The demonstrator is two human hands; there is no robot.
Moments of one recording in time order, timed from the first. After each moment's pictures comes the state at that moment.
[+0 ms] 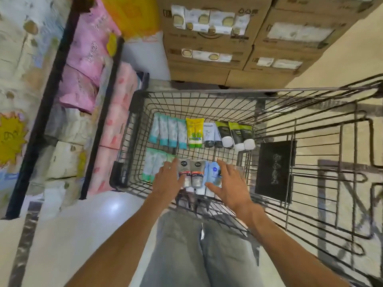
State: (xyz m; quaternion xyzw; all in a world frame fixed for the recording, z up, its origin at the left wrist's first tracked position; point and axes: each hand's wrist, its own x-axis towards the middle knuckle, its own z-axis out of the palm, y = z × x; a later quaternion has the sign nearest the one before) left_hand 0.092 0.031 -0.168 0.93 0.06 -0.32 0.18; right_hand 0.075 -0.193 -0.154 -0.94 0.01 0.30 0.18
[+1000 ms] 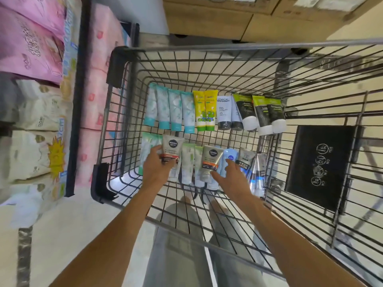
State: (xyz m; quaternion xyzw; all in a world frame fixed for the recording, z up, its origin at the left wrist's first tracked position) left_hand 0.123 0.092 -0.286 0.82 0.30 -0.29 0.39; right_hand 0.086 -0.148 -0.299 -0.83 0.22 0.42 0.29
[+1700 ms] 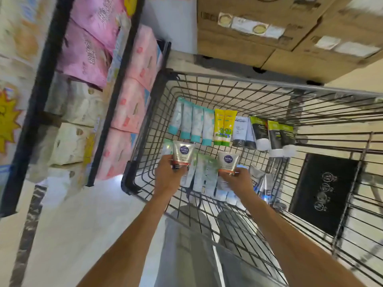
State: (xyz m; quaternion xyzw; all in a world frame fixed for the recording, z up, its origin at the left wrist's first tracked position) left_hand 0.118 0.101 -0.232 0.81 0.34 -0.24 0.43; right_hand 0.122 -0.135 -0.299 -0.74 0.32 0.35 0.47
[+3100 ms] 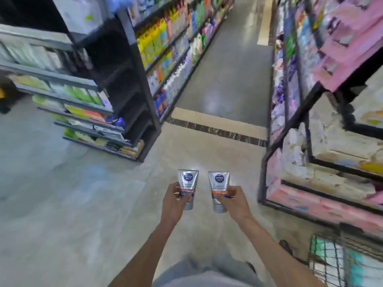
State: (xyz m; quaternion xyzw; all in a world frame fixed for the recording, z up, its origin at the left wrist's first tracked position) left_hand -0.566 0.048 -0.002 0.36 0.72 0.43 0.42; right_hand -0.352 0.094 0.004 -0.66 -0.45 0.52 0.29
